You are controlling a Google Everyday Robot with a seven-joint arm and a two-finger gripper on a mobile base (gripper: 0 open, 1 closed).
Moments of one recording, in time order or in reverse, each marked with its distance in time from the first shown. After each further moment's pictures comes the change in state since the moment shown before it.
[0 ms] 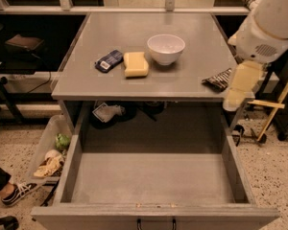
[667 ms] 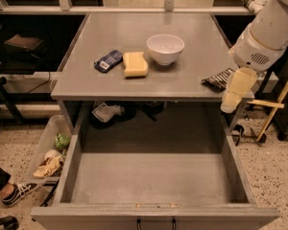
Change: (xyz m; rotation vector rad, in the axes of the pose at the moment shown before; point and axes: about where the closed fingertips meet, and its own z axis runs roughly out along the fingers) arm 0.014 -0.017 0.046 -0.065 -0.029 0.065
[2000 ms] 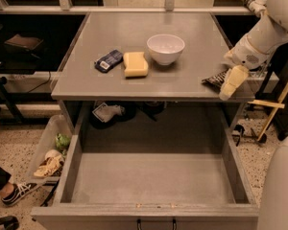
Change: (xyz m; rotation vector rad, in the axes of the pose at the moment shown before) arm 0.028 -0.104 0.094 -0.084 -0.144 0.025
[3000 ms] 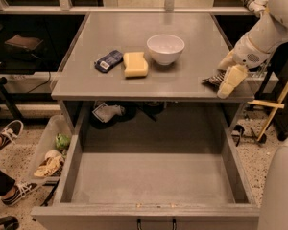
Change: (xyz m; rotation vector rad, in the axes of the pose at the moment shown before) arm -0.001 0.000 -0.001 0.002 -0.001 -0.001
